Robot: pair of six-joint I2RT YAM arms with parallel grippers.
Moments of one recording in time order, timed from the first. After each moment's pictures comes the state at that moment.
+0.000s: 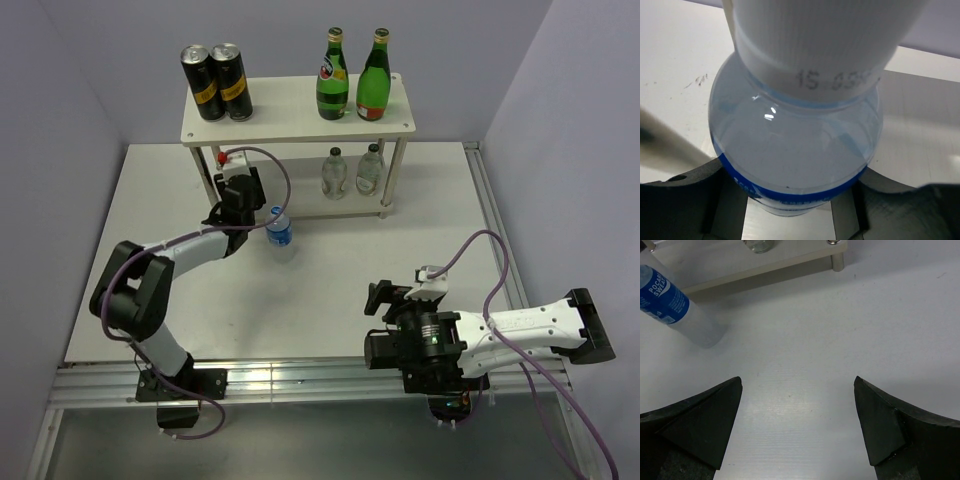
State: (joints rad) left arm -0.46 1.63 0.95 0.39 -0.59 -0.29; right arm 1.58 0.93 0.72 -1.29 1.30 1.75
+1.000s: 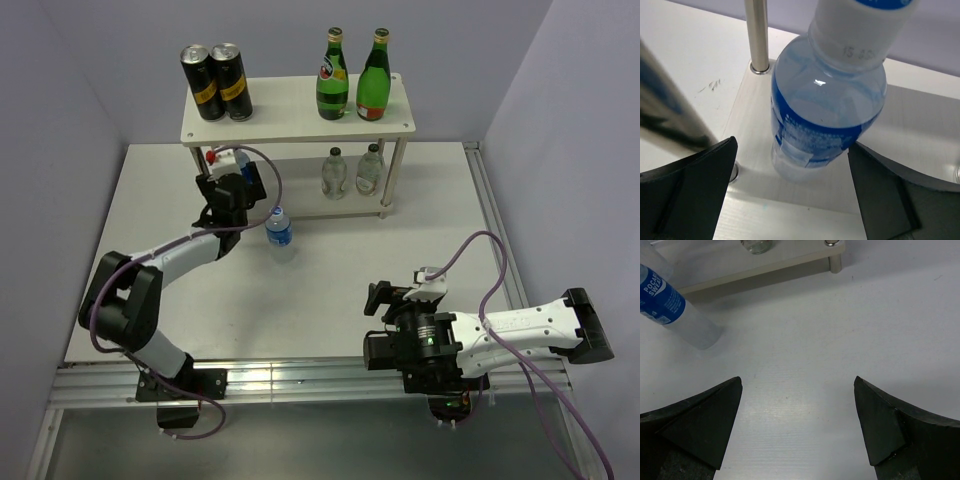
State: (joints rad) left arm -0.44 1.59 0.94 0.40 -0.59 -0.31; right arm 1.58 0.94 0.71 -1.30 1.31 1.77
